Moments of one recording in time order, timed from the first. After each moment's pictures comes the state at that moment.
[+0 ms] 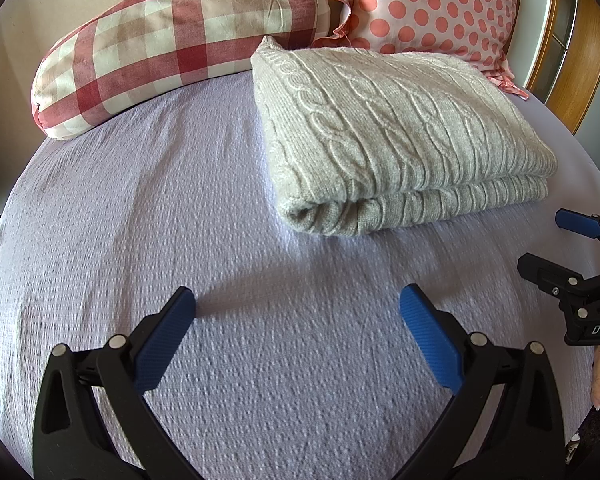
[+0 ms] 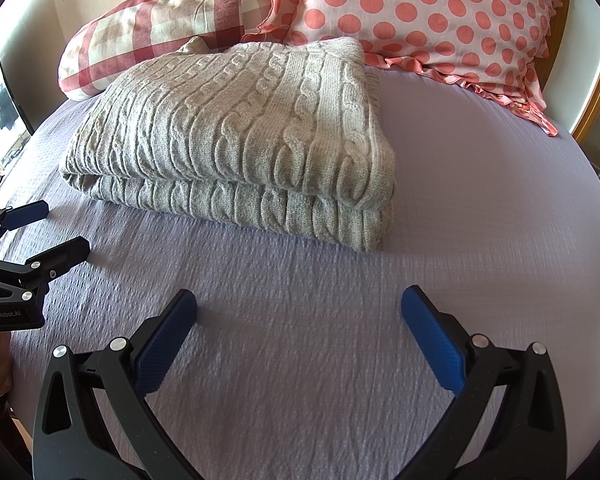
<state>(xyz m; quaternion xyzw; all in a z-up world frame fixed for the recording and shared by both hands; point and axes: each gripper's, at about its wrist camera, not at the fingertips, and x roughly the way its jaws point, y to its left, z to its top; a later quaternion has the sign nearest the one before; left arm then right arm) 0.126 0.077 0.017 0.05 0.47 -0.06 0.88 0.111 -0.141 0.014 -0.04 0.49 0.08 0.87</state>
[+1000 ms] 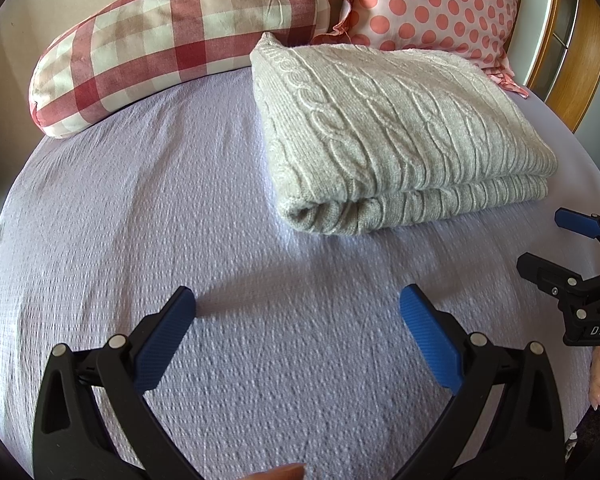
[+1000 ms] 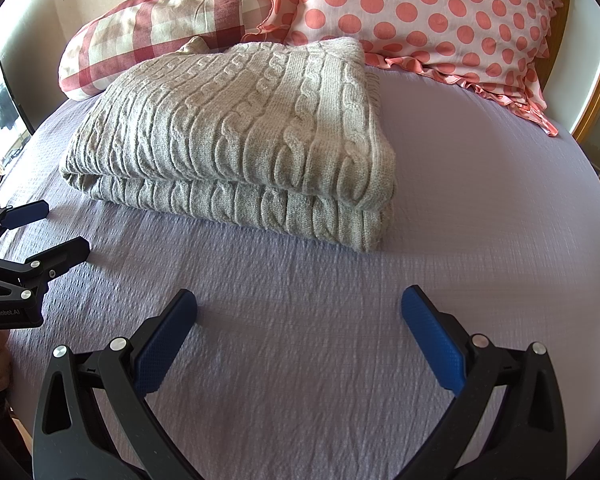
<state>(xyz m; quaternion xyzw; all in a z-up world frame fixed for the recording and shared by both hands) 0.129 0.077 0.018 0.05 0.48 -0.06 0.87 0.111 -0.142 0.014 -0.04 0.49 0.08 0.87</state>
